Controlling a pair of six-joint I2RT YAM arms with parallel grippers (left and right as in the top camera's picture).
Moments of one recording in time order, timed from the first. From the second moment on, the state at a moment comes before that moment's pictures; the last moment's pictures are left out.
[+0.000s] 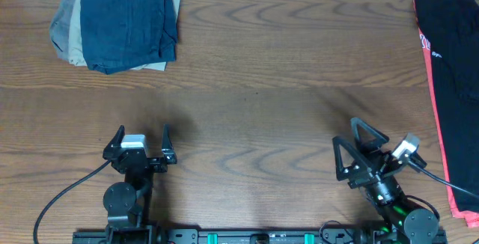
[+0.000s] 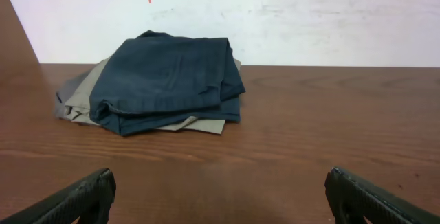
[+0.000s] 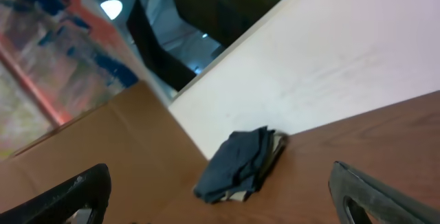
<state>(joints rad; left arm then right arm) 0.02 0.01 0.02 -0.12 0.02 -0.02 0.02 0.02 0.04 0.33 -0.52 0.89</state>
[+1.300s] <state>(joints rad) 0.02 0.01 0.02 -0.12 0.02 -0.02 -0.50 1.79 1.73 -0.82 0.17 0.15</state>
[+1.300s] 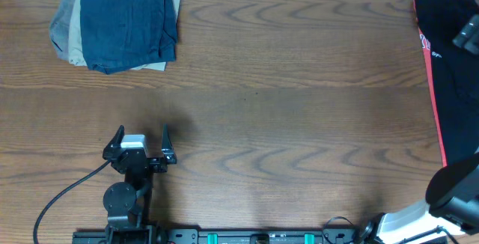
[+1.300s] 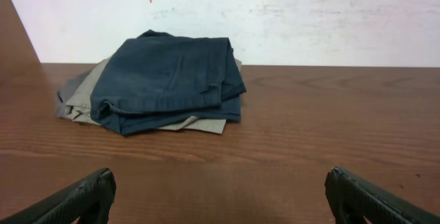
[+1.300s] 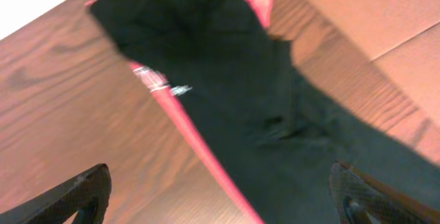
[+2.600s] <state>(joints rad) 0.02 0.01 0.02 -0.12 0.02 -0.02 -0.73 2.31 1.74 -0.50 0.01 -0.05</state>
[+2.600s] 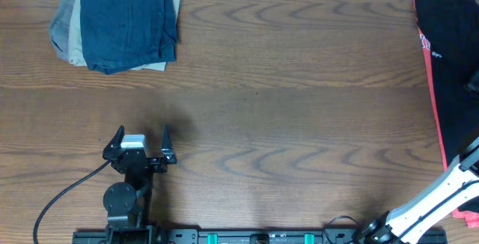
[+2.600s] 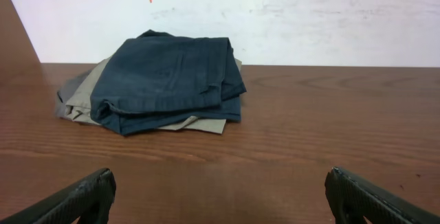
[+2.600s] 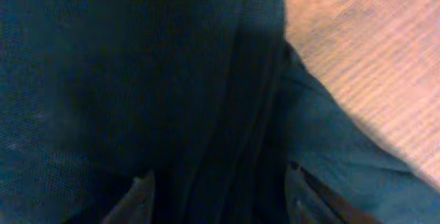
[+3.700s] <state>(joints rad) 0.02 0.01 0.02 -0.12 0.02 -0.02 -0.73 2.24 1.75 -0.57 -0.02 0.04</state>
